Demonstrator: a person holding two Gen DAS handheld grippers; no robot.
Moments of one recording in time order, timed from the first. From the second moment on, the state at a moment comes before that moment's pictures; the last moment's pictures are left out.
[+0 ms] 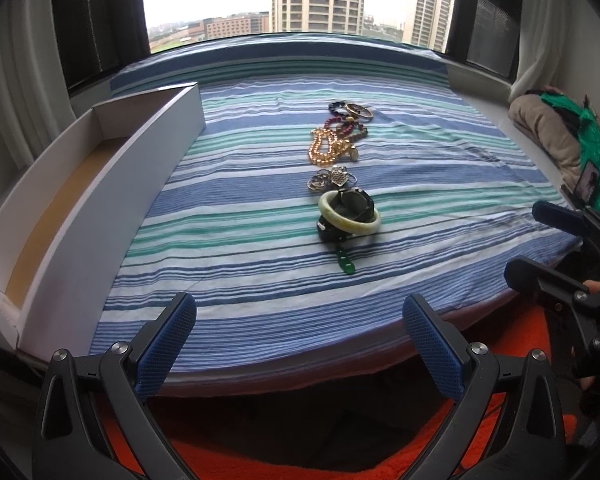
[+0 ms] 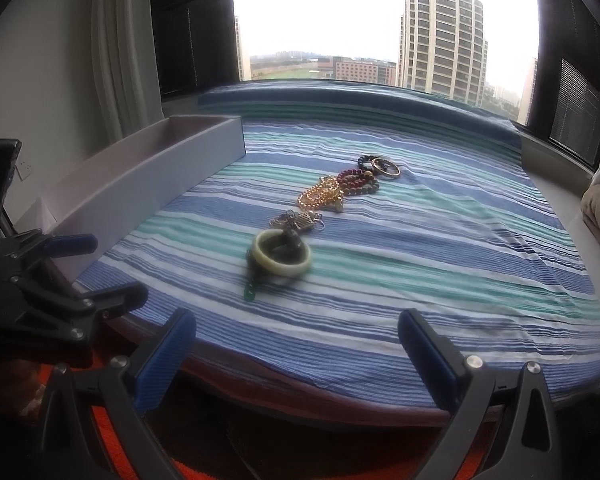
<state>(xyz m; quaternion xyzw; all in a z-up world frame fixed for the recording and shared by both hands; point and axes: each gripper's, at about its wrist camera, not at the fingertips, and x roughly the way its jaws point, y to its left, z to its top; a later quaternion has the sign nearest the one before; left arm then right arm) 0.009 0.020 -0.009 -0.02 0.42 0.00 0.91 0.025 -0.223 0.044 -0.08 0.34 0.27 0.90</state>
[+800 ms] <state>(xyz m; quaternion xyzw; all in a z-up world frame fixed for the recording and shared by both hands) -0.003 0.045 -0.016 -0.06 0.43 0.04 0.90 0.160 -0.092 -0.050 -0.23 0.46 0.38 0.77</state>
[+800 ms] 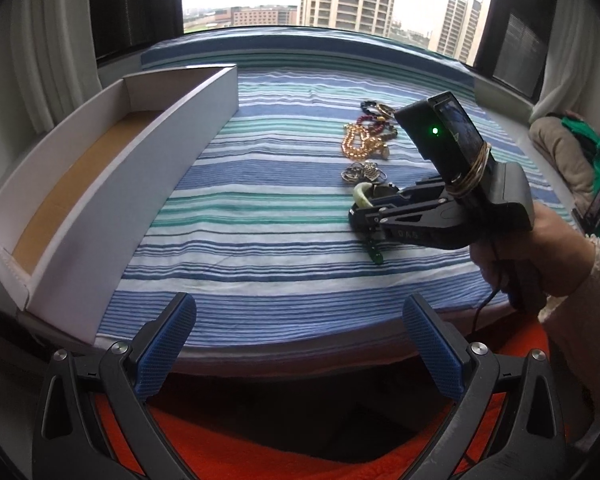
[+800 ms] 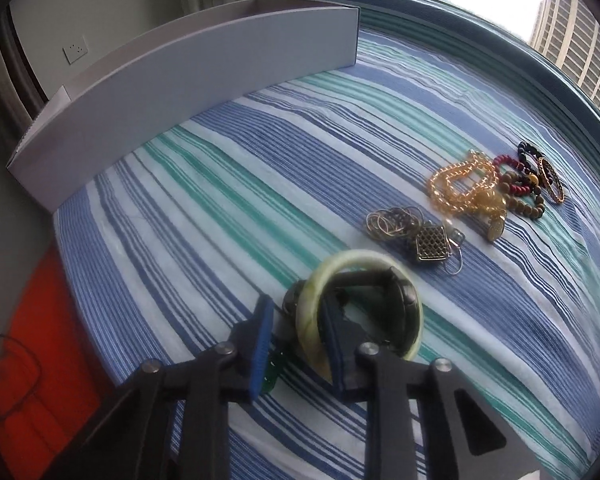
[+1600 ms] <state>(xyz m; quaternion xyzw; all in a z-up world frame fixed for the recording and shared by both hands) 0.030 0.040 -0.039 -0.06 0.47 0.01 0.88 0.148 -0.171 0.042 -0.09 0.36 0.36 0.86</state>
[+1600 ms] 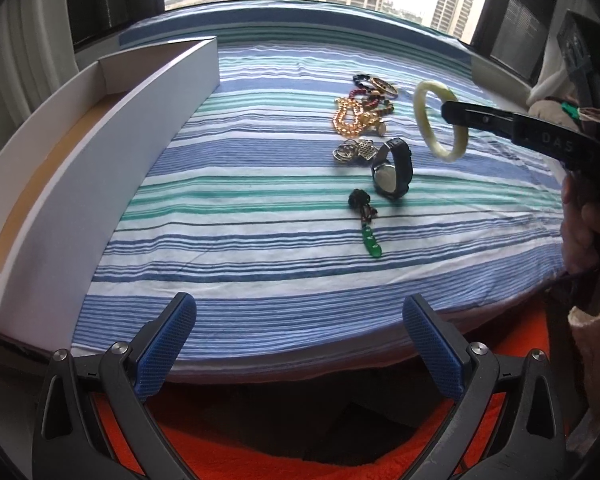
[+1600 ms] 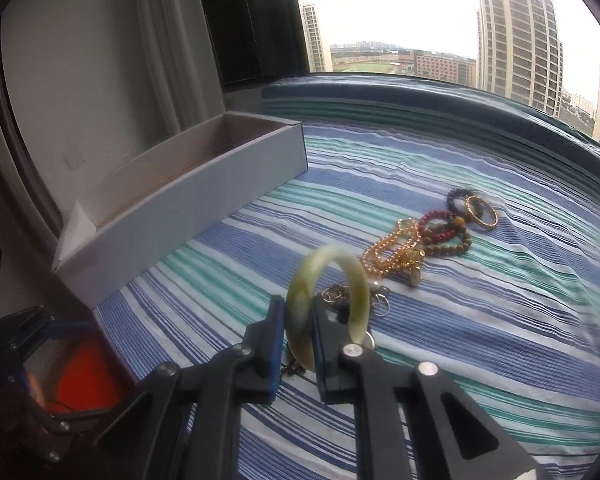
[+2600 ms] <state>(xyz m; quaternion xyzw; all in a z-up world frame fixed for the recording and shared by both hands) 0.146 0.019 -0.067 -0.08 0.46 -0.04 0.88 0.099 -0.254 -0.012 -0.09 0.39 0.25 0.88</state>
